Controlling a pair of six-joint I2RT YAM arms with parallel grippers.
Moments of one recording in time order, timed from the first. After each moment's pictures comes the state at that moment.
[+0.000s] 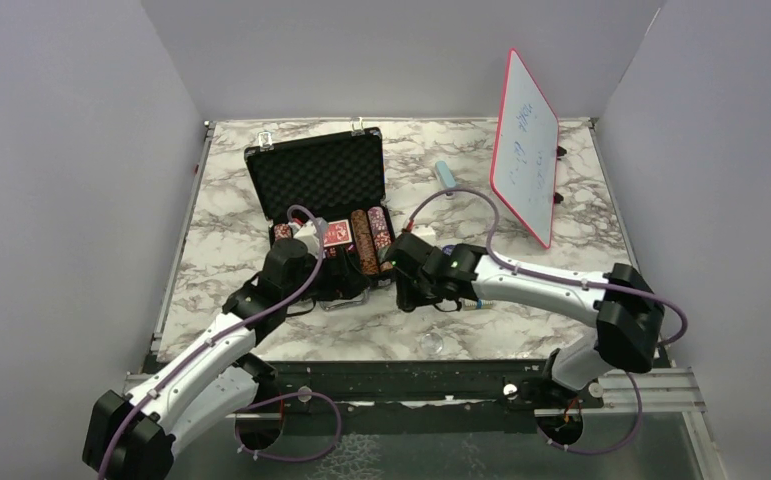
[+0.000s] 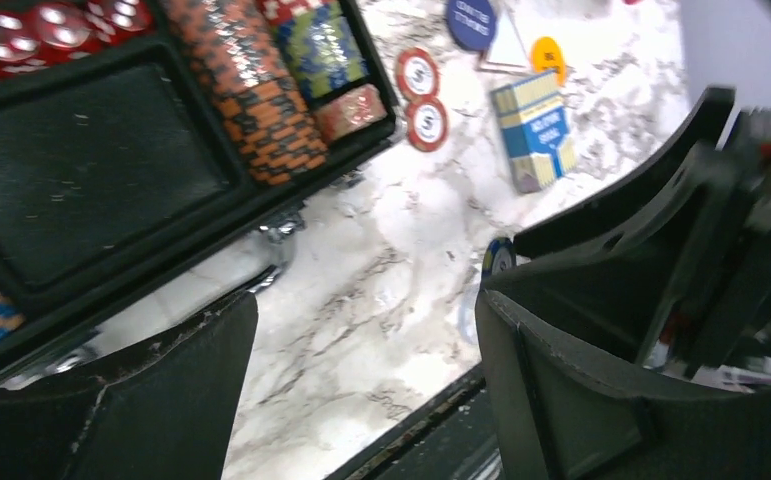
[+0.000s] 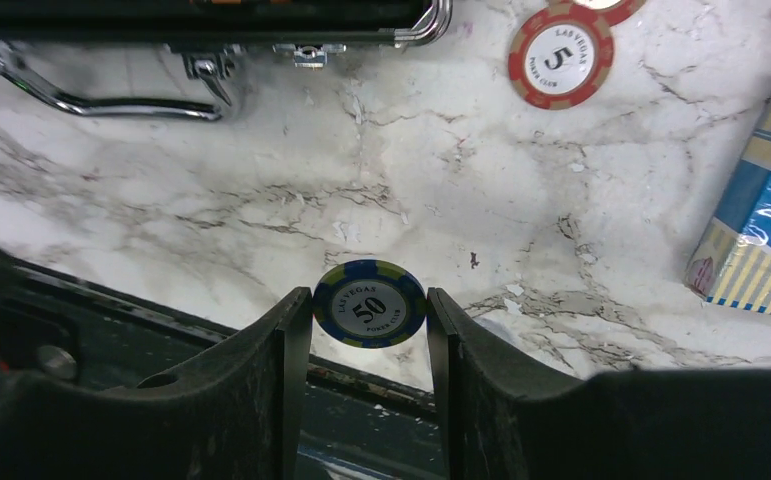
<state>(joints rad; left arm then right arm) -0.54 0.82 0.50 -0.23 0.23 -0.62 1.07 1.57 1.12 -0.67 0.23 0.80</state>
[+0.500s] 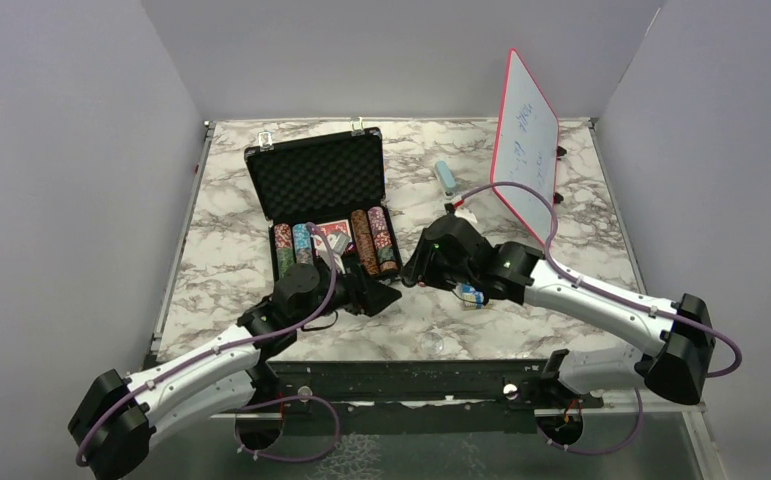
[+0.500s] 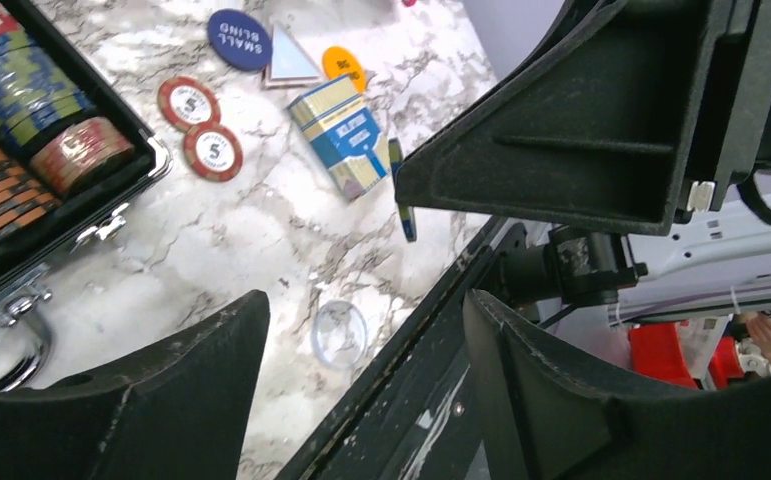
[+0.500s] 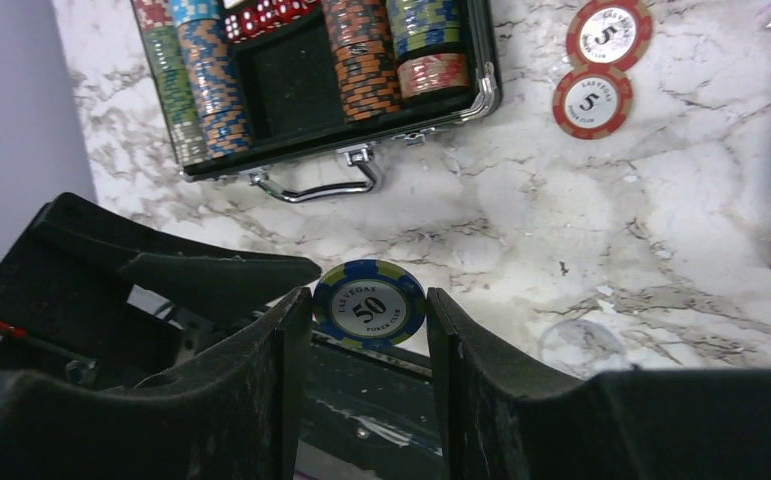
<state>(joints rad) -0.80 0.79 0.33 0.23 0.21 -0.78 0.98 1.29 1.05 -0.56 0.22 1.05</state>
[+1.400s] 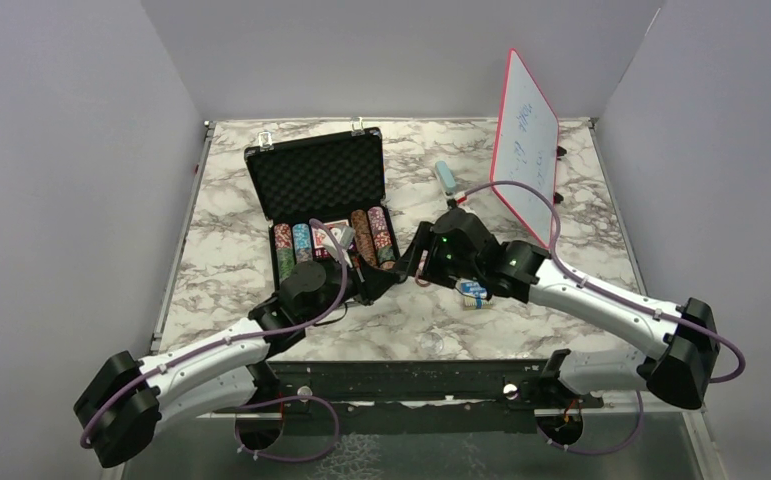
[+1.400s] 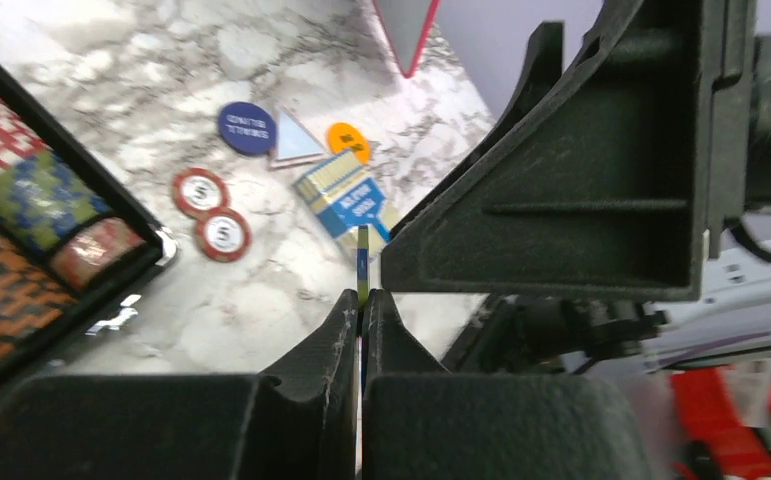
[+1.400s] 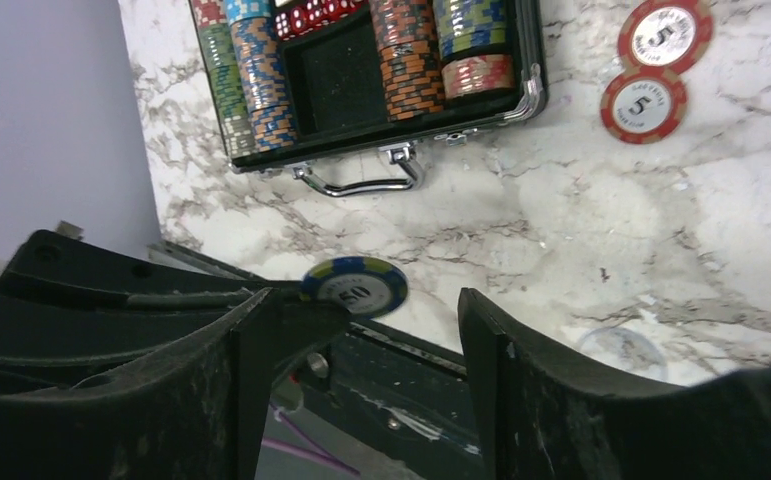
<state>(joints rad) -0.86 0.91 0.35 0.45 0.08 -0.76 0.94 1.25 1.02 -0.48 0.12 1.08</state>
